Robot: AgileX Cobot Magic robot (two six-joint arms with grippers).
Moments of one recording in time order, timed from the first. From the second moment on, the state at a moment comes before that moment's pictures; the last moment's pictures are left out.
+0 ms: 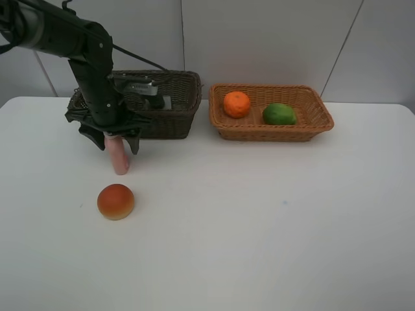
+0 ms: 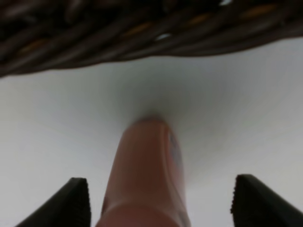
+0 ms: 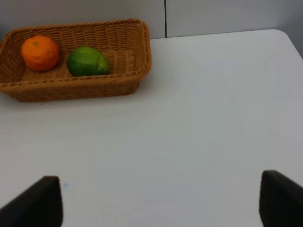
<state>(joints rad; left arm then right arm) -0.34 2.08 -1.39 0.11 0.80 -0.30 -0.02 0.00 -0.52 -0.07 1.06 0.10</state>
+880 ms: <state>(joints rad) -0.34 2.08 -1.39 0.11 0.83 -0.30 -0.02 0.00 -0.52 -0.07 1.06 0.10</state>
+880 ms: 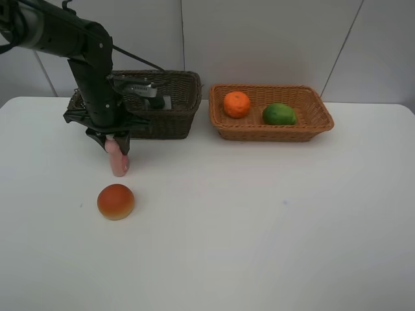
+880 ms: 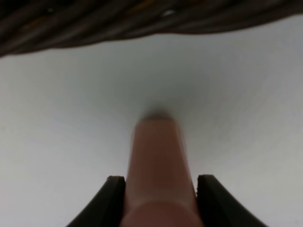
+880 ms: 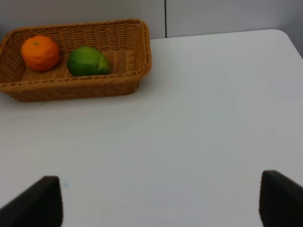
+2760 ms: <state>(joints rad) -0.35 1.79 -1.74 0.20 0.90 -0.27 -0.02 0.00 -0.52 -0.07 1.06 0.10</state>
